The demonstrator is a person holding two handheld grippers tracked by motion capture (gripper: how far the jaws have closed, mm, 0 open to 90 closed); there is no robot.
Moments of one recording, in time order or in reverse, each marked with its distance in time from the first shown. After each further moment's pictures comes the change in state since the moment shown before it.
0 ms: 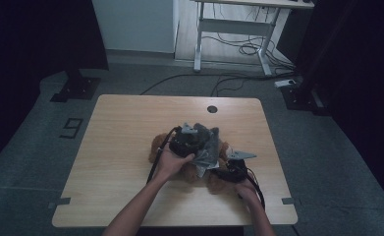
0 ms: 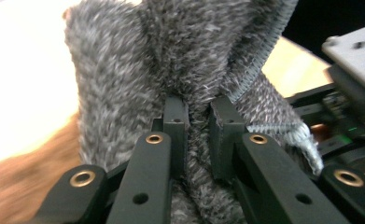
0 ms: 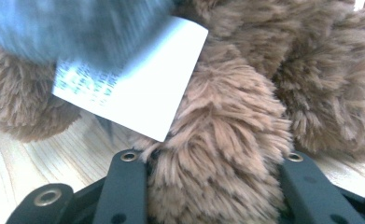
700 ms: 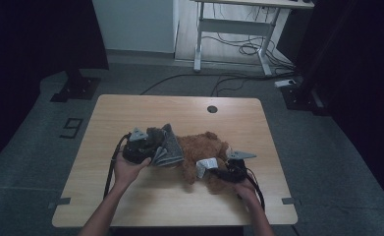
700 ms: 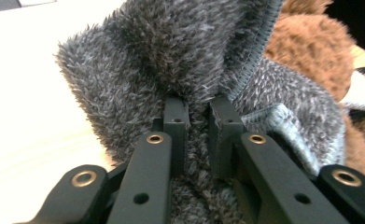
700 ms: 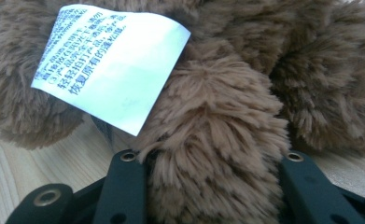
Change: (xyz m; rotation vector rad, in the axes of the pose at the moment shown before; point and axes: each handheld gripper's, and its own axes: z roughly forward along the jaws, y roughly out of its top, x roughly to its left) left arm 0.069 -0.074 -0.079 -0.069 0.127 -0.102; right arm 0.001 0.000 0.001 -0.006 0.007 0.018
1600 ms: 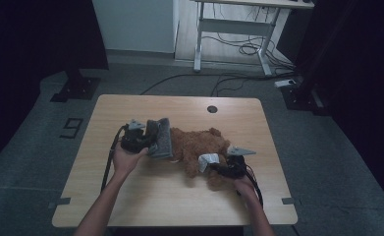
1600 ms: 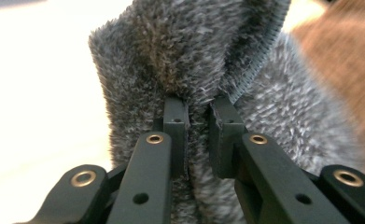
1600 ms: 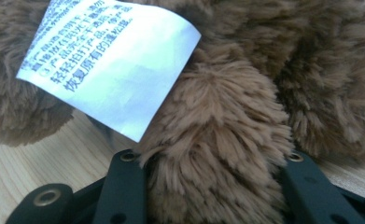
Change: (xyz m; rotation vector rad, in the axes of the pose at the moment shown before) left arm 0.020 0.034 0.011 0.005 0.045 -0.036; right arm -0.010 0.006 0.008 -0.003 -0.044 0.022
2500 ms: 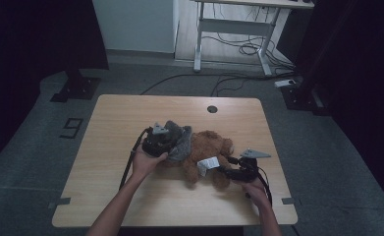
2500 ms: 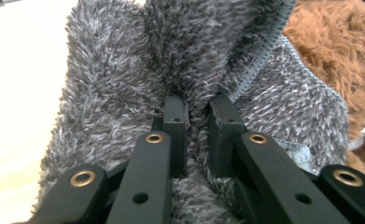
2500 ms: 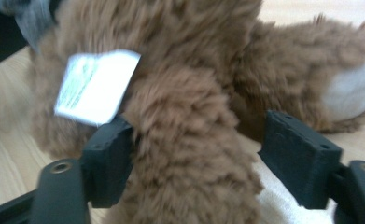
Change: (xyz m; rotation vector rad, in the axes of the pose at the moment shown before) left arm -0.046 -0.014 0.034 0.040 -0.069 0.088; right arm -0.008 -0.002 -0.042 -0.089 0.031 0.026
